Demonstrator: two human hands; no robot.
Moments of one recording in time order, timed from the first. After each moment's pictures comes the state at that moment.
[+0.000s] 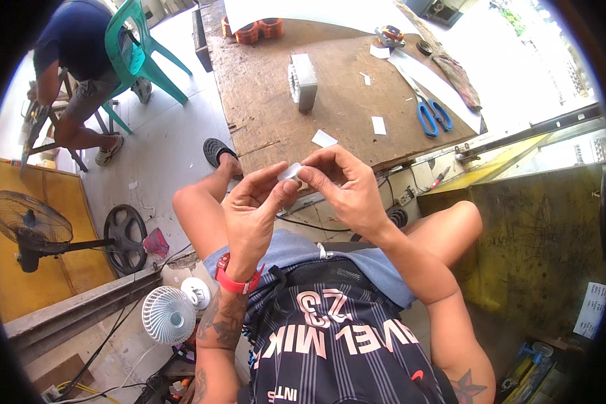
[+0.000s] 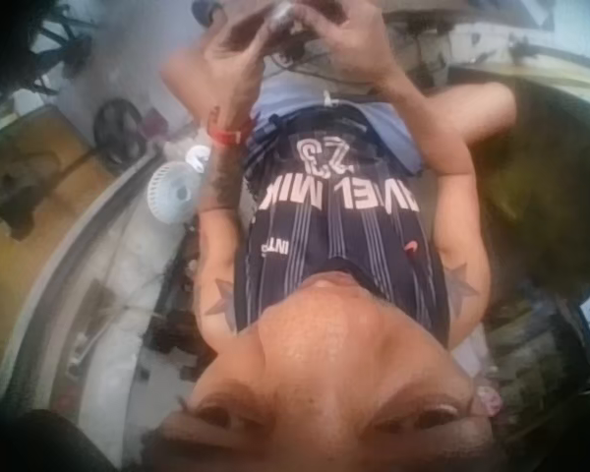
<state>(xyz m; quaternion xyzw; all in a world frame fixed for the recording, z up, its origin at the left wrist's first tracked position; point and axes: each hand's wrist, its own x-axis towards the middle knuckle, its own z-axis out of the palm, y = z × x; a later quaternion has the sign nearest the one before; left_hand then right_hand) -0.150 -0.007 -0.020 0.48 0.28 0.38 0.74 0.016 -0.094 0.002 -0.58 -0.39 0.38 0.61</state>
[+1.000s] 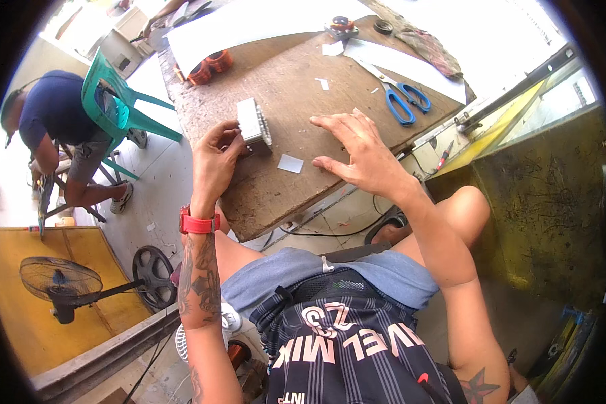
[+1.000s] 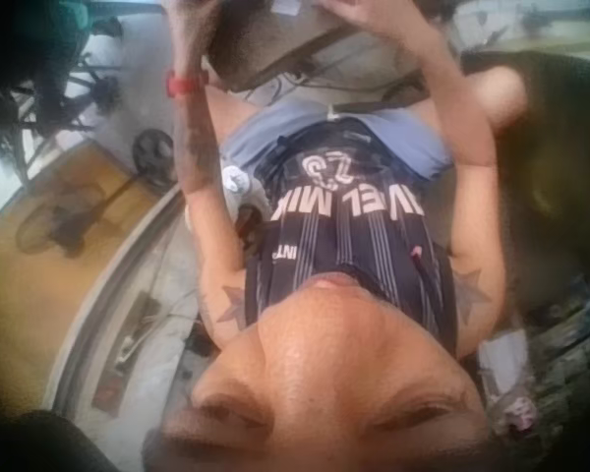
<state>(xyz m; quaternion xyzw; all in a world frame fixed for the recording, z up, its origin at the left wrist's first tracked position) -0.065 0.134 -0.020 0.75 0.28 0.24 0.55 0.130 -0.099 -0.015 -0.72 -0.61 0.01 0.33</state>
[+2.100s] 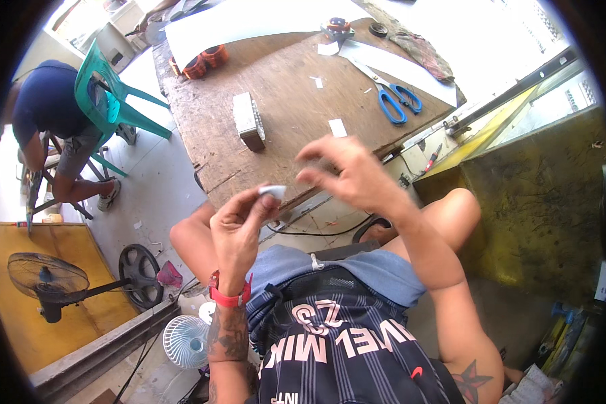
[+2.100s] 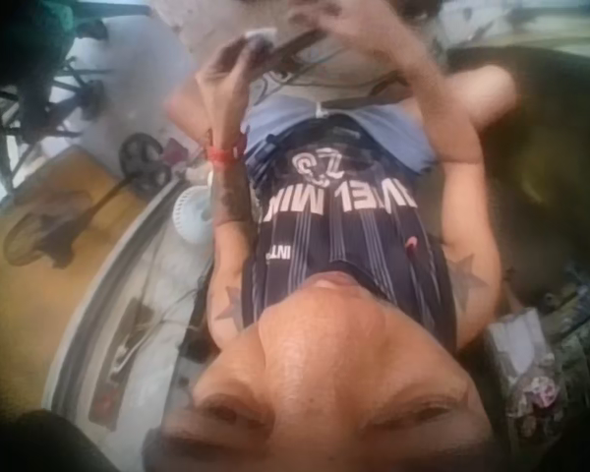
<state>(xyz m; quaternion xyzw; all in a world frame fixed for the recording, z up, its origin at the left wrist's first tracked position) -0.124 0.001 -0.014 0.57 0.30 0.28 0.71 0.102 -0.112 0.013 -0.66 -0.59 0.18 0.43</state>
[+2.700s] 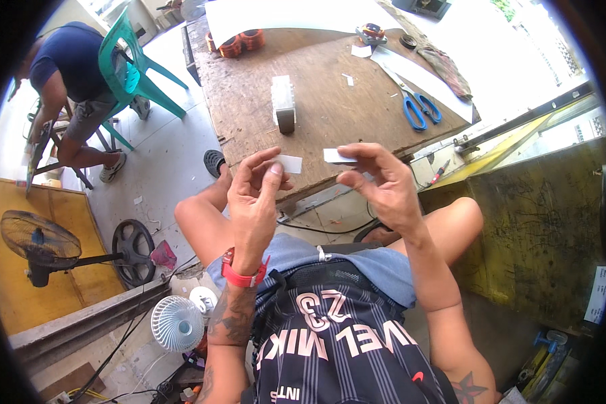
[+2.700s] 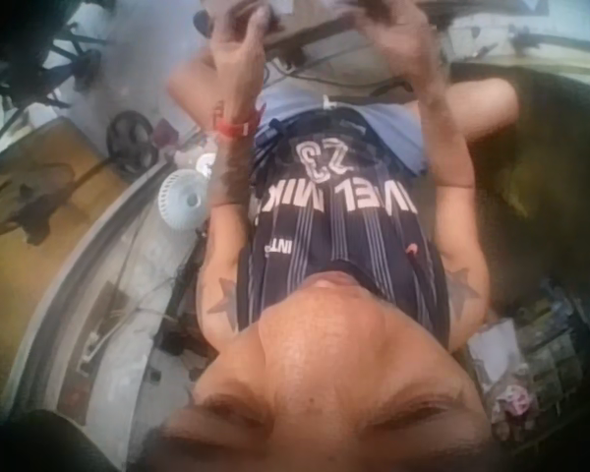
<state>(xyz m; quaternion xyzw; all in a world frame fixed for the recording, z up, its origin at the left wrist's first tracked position) -0.117 -0.004 -0.014 0.55 0.28 0.39 0.69 0.066 -0.138 0.009 -0.59 -0.46 0.24 0.62</state>
